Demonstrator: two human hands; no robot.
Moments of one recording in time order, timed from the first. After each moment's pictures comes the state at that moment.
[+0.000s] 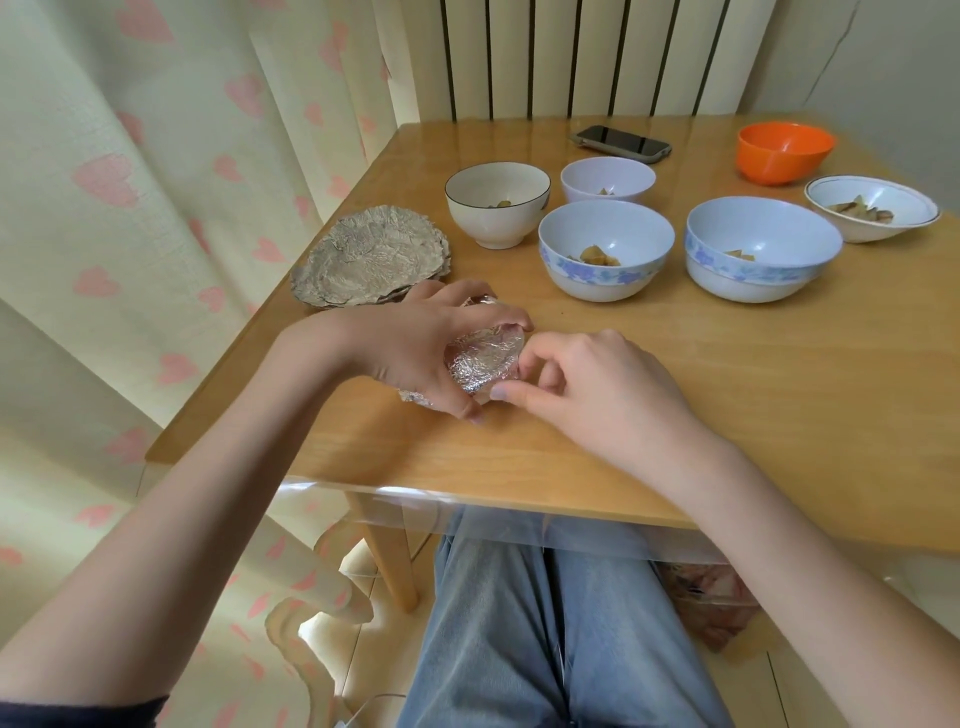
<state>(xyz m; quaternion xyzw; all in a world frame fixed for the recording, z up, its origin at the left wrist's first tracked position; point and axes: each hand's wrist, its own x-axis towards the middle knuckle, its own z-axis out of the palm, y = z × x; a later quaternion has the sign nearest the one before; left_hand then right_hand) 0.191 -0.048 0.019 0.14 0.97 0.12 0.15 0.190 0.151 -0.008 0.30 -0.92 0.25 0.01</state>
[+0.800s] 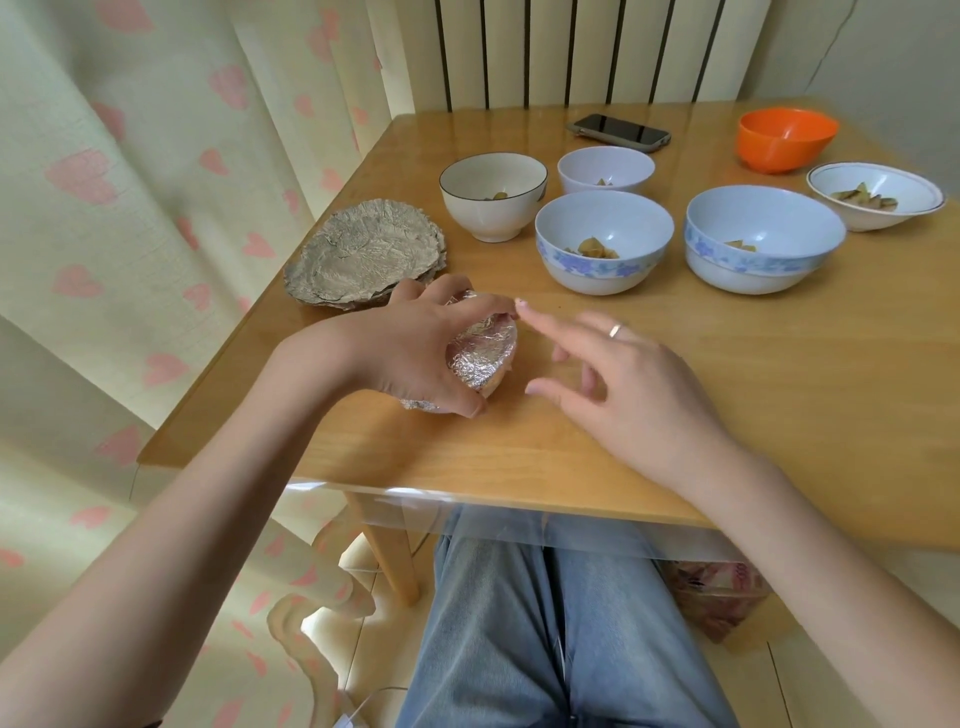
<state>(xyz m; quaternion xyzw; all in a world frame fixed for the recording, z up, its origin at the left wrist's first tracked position) 0.199 -0.038 0.016 0.07 0.98 0.10 0.14 0.187 0.174 -0.024 0.35 -0.88 0.30 0.09</state>
